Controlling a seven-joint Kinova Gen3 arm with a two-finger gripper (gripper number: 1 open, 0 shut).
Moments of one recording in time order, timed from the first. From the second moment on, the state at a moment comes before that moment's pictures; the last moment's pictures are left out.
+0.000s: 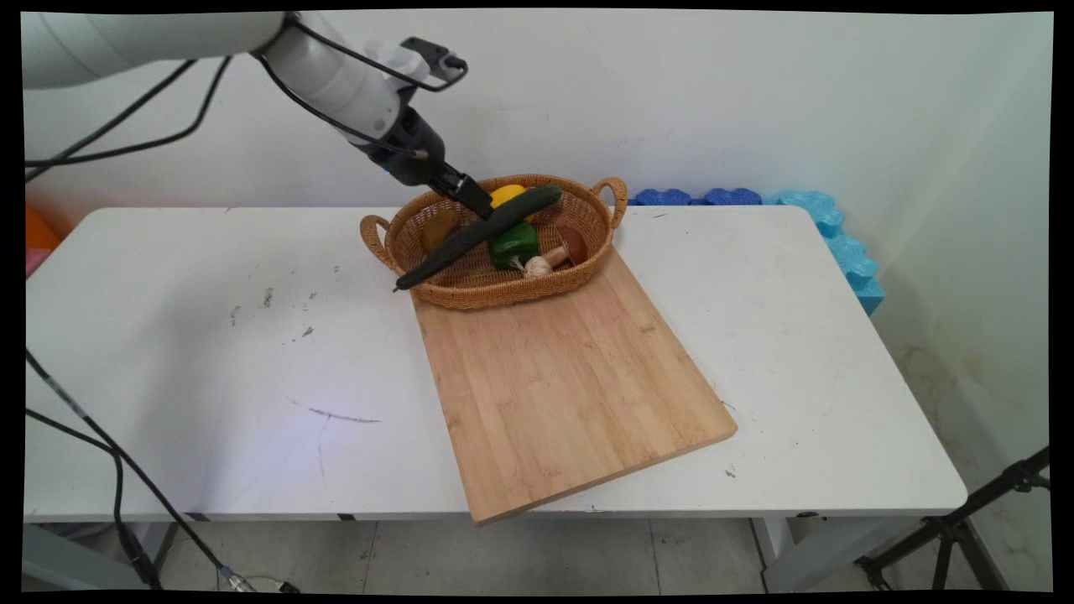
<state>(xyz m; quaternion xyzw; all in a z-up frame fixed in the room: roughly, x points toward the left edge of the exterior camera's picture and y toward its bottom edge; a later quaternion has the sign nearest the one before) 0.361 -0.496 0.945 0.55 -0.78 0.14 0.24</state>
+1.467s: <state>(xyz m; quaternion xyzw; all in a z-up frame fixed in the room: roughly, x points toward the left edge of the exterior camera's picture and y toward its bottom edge) 0.345 -0.545 0.884 0.59 -0.77 0.13 0.21</state>
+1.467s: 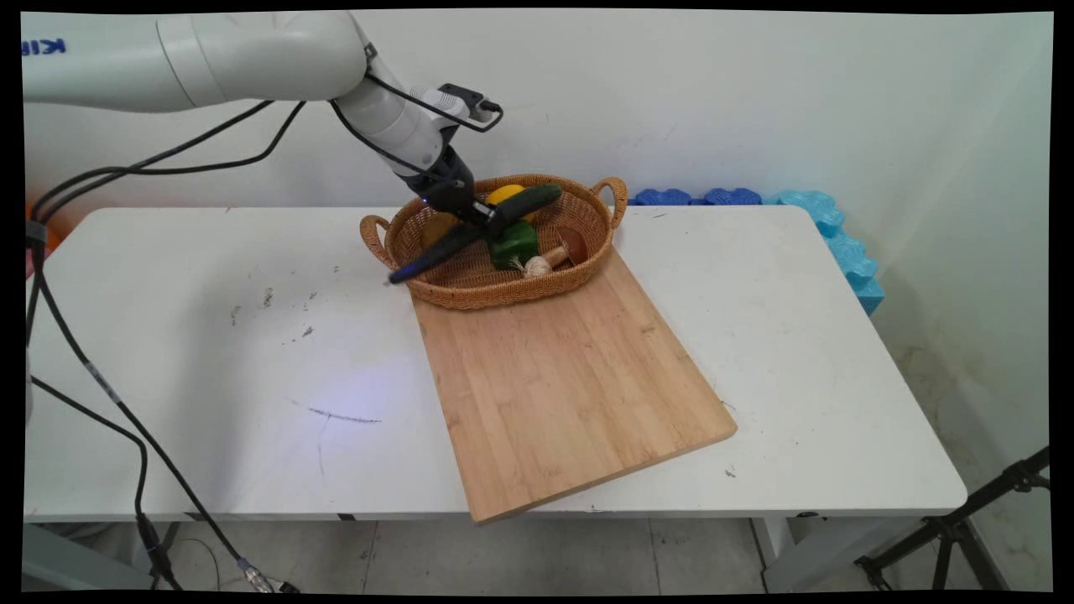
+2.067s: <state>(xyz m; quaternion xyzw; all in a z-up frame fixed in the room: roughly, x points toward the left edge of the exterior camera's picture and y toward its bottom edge) 0.343 -0.546 0.888 0.57 -0.78 0.14 0.22</state>
